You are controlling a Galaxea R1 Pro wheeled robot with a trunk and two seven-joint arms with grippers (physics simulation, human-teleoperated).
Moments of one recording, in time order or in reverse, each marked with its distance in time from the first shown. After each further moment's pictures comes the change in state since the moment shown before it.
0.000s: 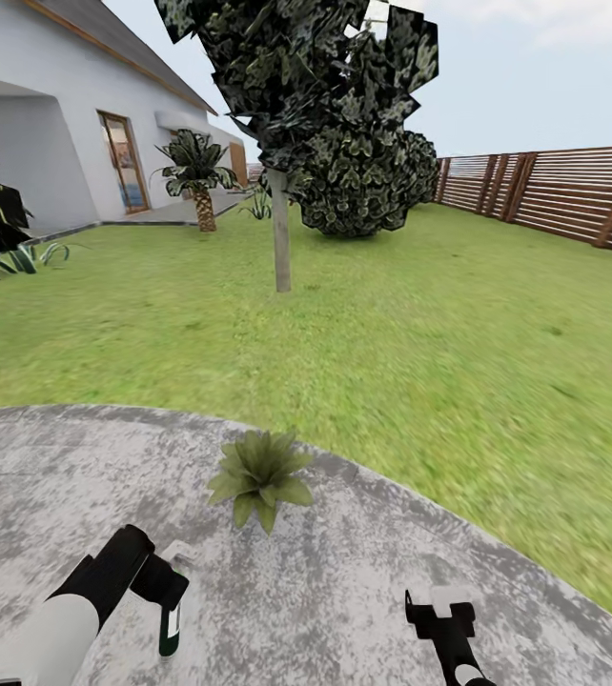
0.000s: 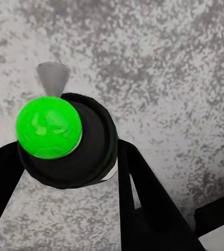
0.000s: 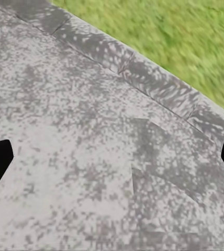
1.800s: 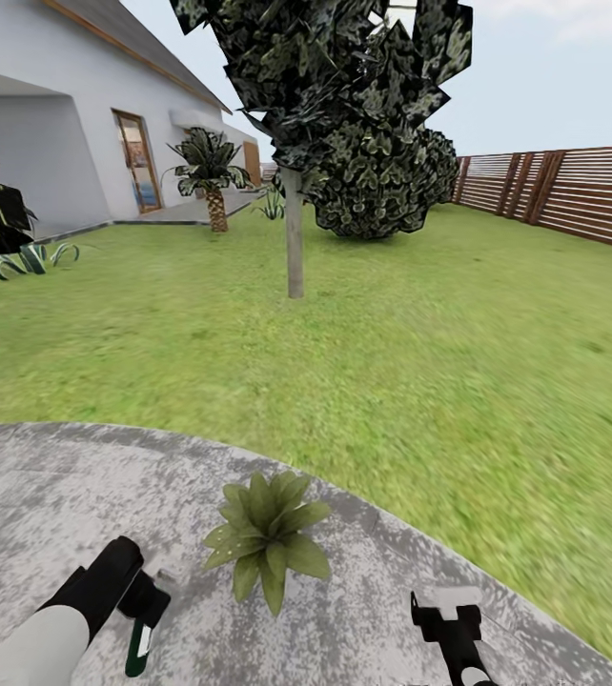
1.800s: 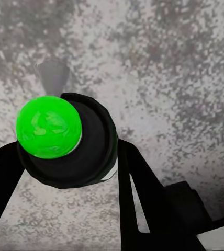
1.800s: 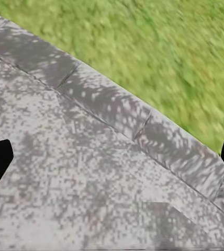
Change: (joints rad) left arm 0.023 0.024 -0.017 0.027 -0.001 0.044 0.127; right arm 0.007 -0.016 0.000 -0.003 0.000 -0.001 -0.001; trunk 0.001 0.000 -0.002
